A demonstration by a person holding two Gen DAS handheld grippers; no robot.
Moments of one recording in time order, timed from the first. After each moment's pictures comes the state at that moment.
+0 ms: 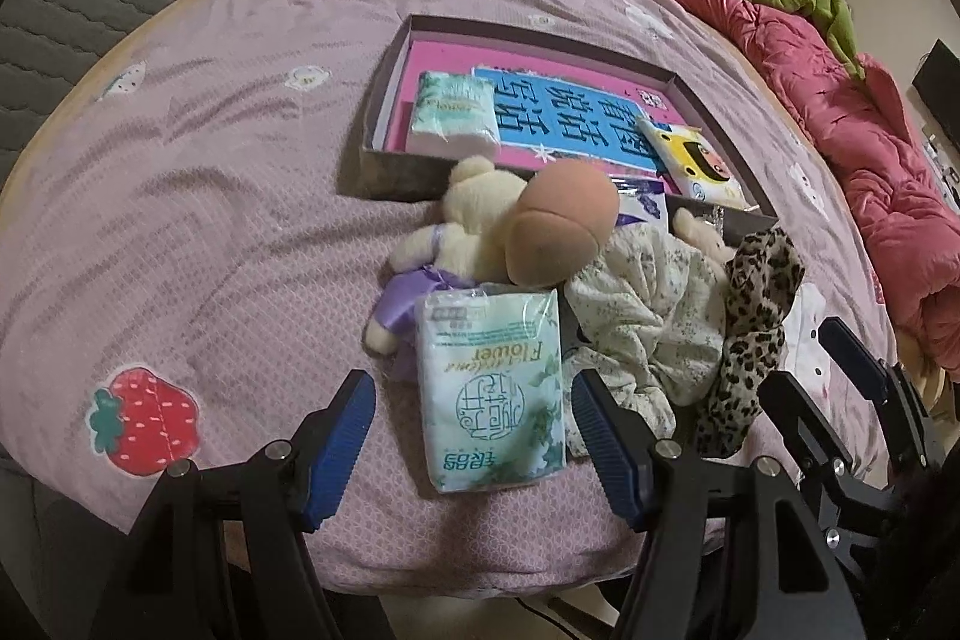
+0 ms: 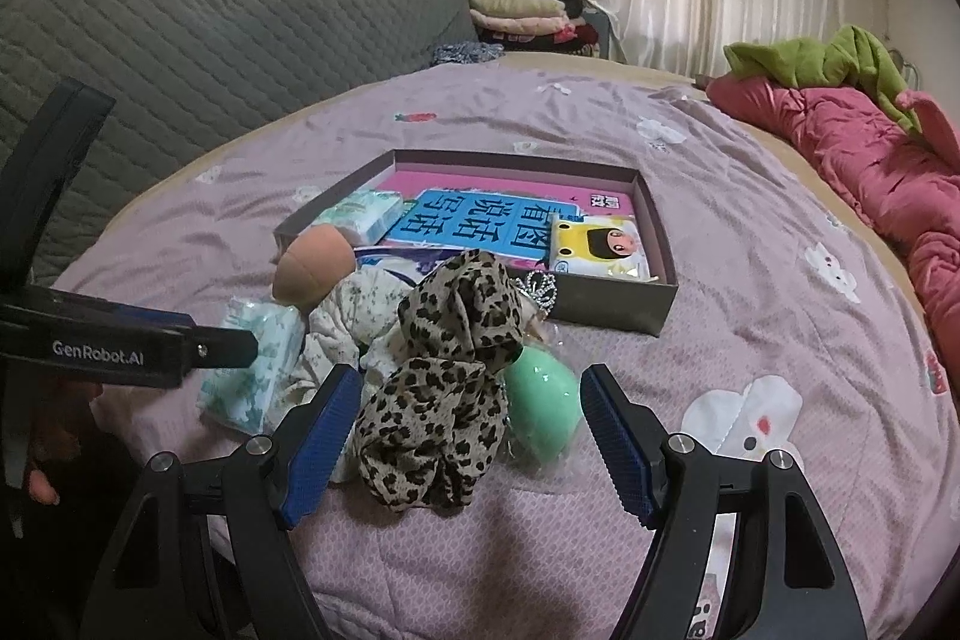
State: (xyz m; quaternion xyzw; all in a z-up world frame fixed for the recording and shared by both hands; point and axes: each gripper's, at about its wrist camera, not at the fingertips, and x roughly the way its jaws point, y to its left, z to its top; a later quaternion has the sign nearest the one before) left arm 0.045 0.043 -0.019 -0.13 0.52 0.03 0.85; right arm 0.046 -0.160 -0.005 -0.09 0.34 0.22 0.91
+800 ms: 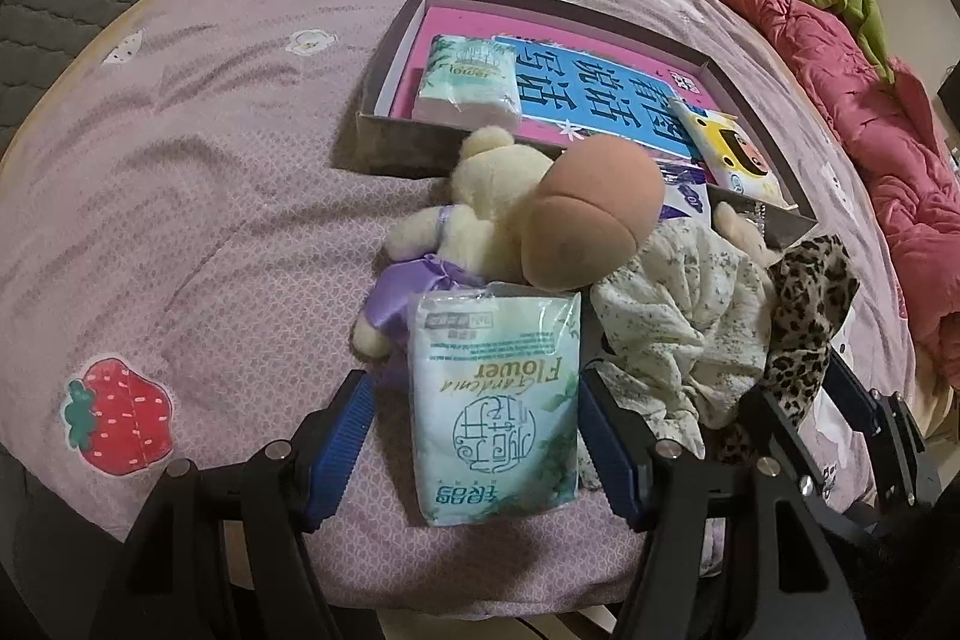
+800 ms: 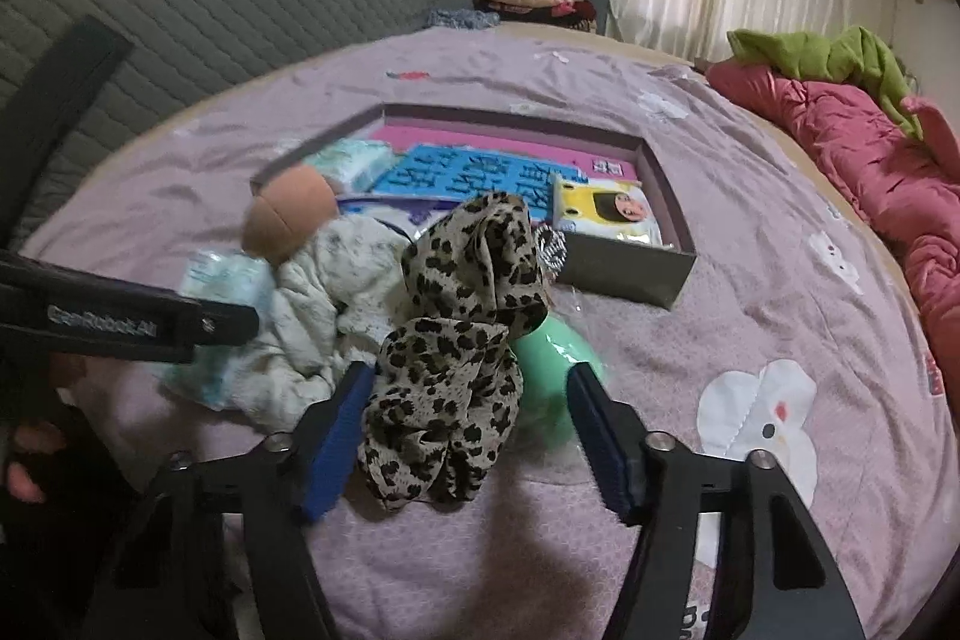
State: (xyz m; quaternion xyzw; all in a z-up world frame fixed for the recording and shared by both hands) left arm 0.061 0.042 -0.040 -0.14 0.54 0.05 0.83; right arm 0.060 -0.147 -0.034 -0.13 0.37 0.20 0.90
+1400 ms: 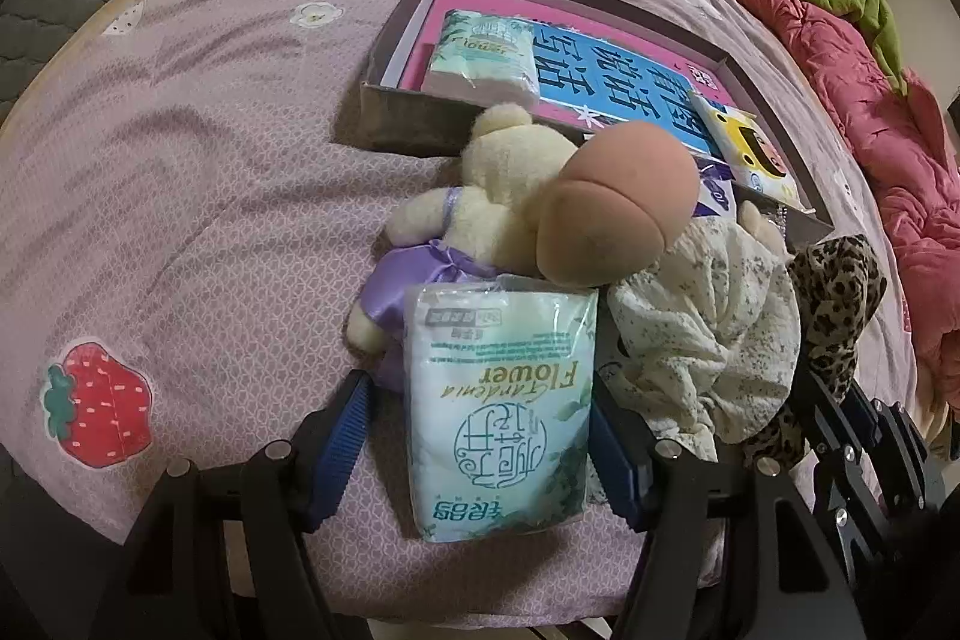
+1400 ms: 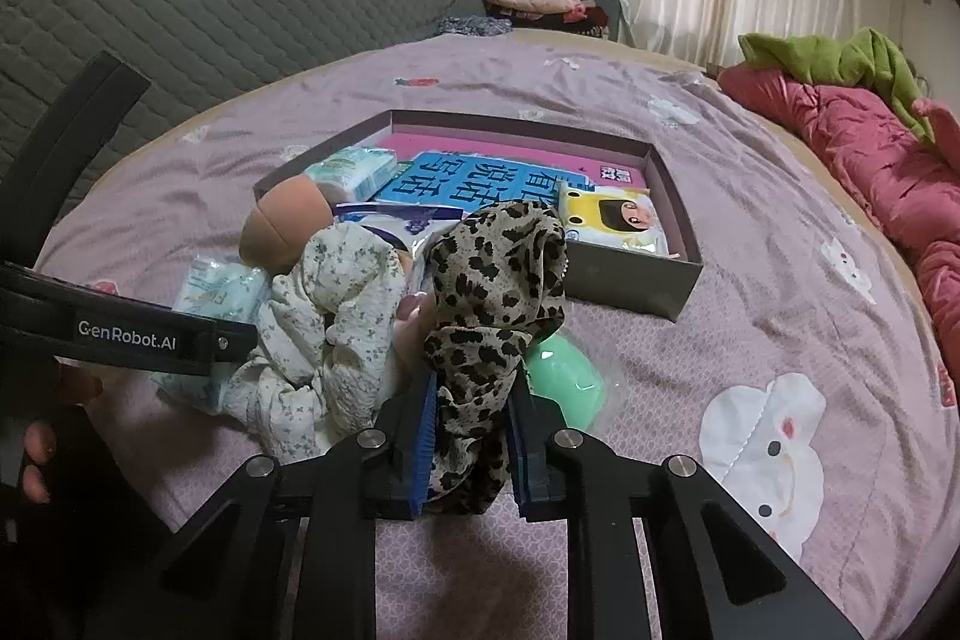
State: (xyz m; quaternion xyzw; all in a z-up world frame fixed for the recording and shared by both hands) left arm 0.067 0.045 -0.053 -0.16 0.55 0.06 0.82; right arm 0.066 -0.154 -0.032 -0.12 0.36 0.22 0.90
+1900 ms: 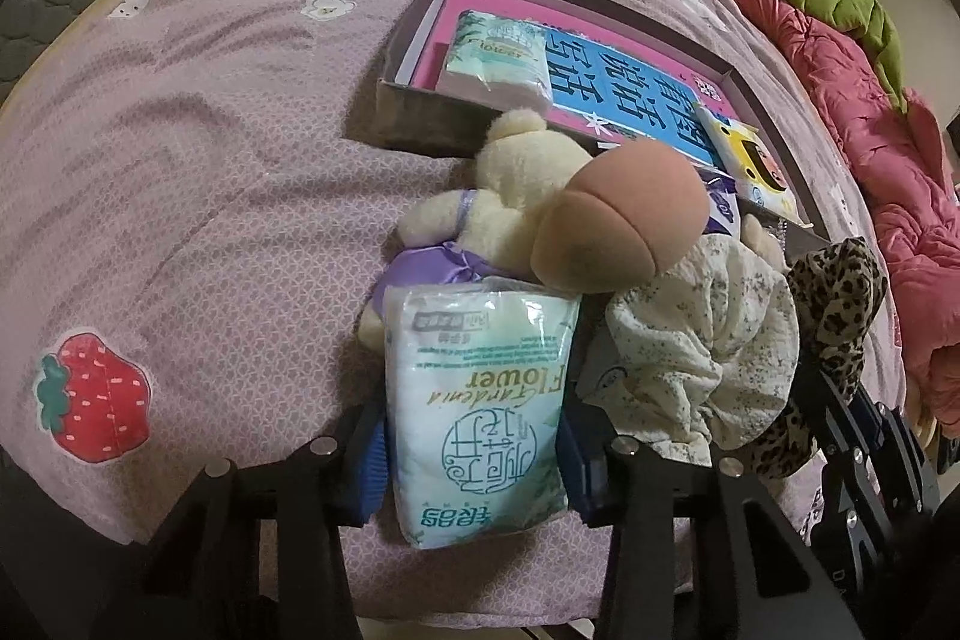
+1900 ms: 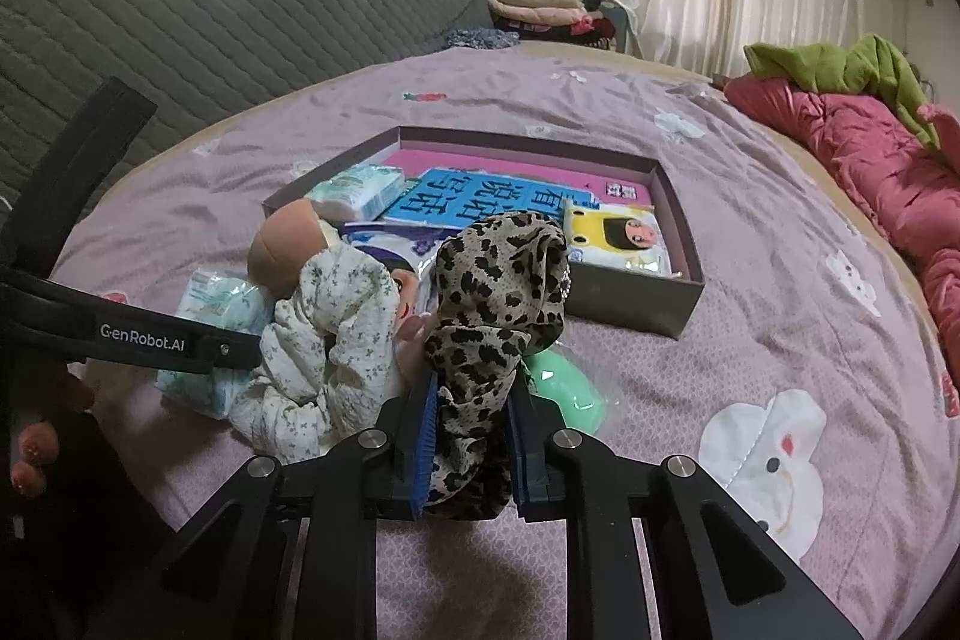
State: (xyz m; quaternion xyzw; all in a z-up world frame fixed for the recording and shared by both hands) left arm 0.067 0.051 -0.053 -0.18 0.55 0.06 0.82; right arm 0.065 -0.154 -0.024 -0.12 0.34 0.24 0.90
